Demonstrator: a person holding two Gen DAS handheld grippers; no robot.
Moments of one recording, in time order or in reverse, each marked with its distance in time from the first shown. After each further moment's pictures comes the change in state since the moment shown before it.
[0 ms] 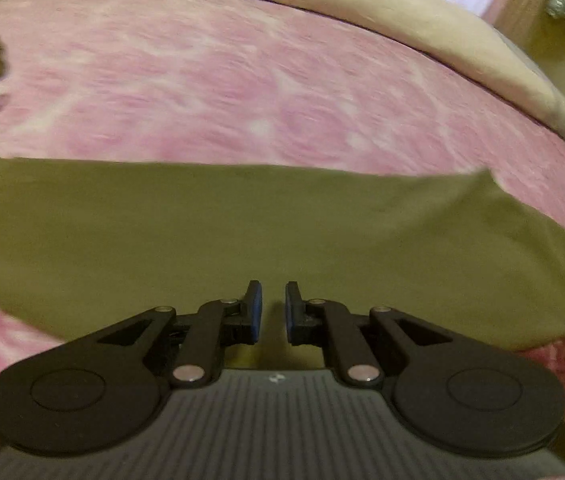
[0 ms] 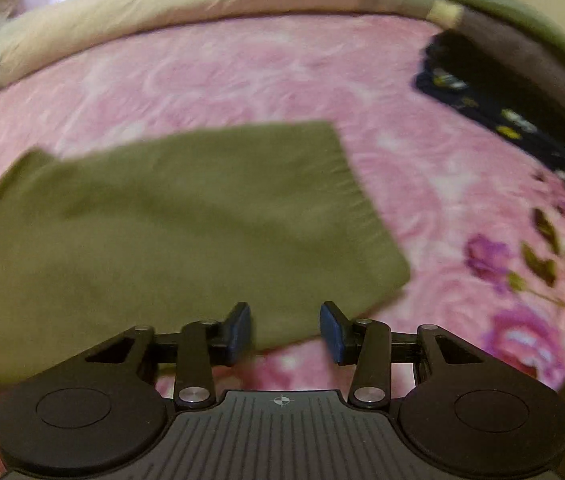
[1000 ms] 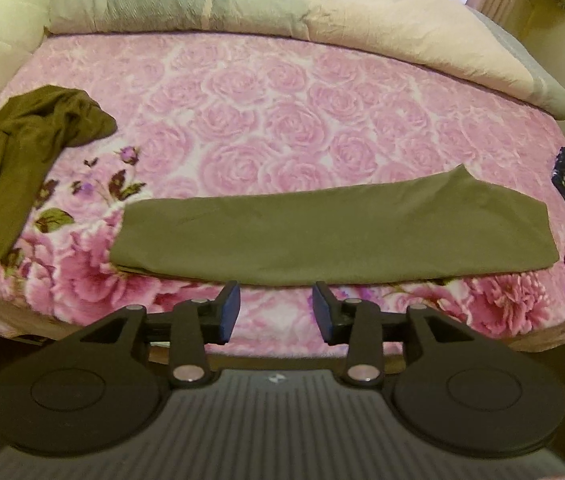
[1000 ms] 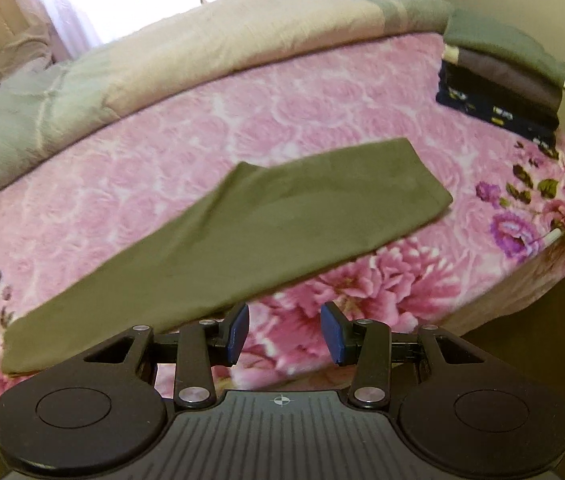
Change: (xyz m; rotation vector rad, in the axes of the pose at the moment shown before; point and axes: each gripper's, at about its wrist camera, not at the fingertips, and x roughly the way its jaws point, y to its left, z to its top) left arm -0.235 0.071 0.041 0.116 0.056 0.037; right arm -0.256 0.121 -0.030 0.142 0.031 0.099
